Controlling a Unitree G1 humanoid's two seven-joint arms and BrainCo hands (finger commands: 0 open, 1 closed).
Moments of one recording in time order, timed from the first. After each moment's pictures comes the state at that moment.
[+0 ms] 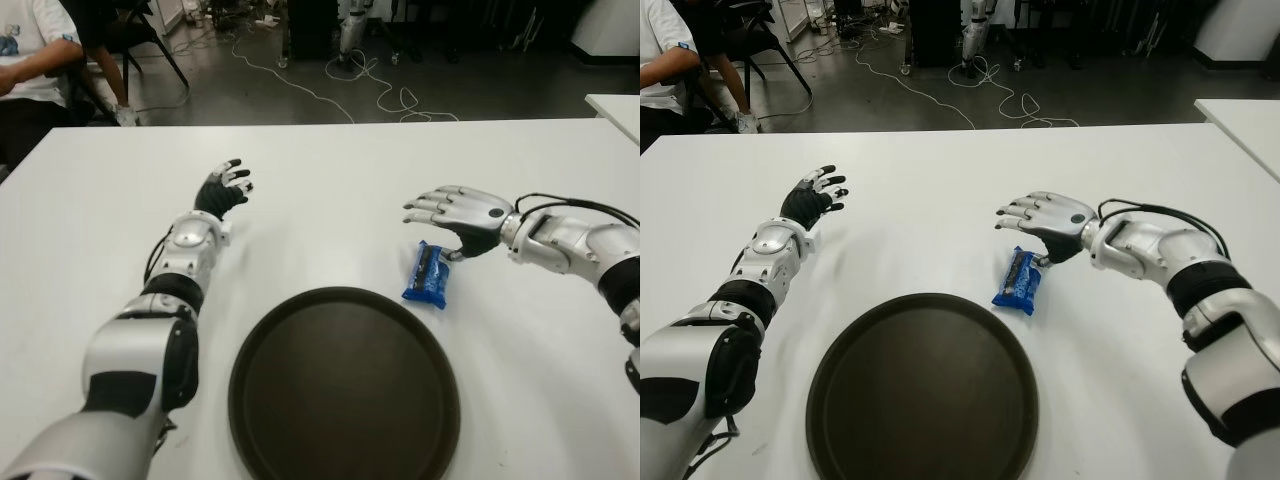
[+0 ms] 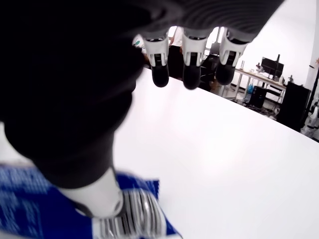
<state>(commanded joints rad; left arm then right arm) -0.91 0.13 0.18 1.32 0.03 -0.22 -0.09 -0.84 -0.66 0.69 0.92 -0.93 -0.72 -0.14</state>
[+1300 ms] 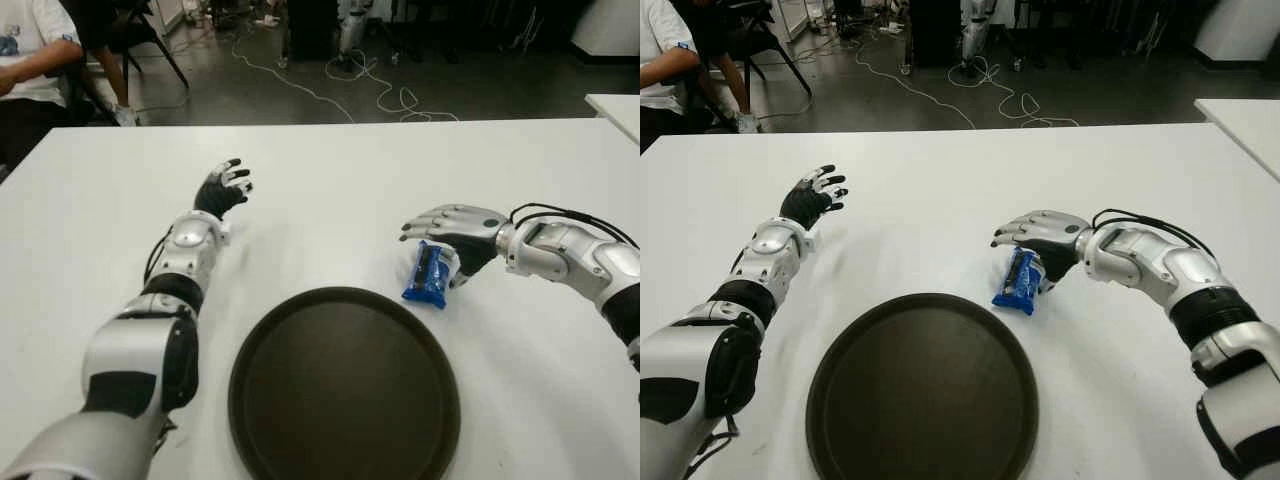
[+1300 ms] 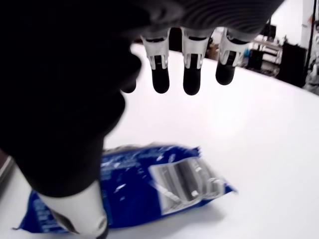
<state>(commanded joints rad) -0.91 0.13 0.18 1.32 0.02 -0.22 -0.08 -0.70 -0.68 0.57 0.66 -0.82 -0.70 0.17</state>
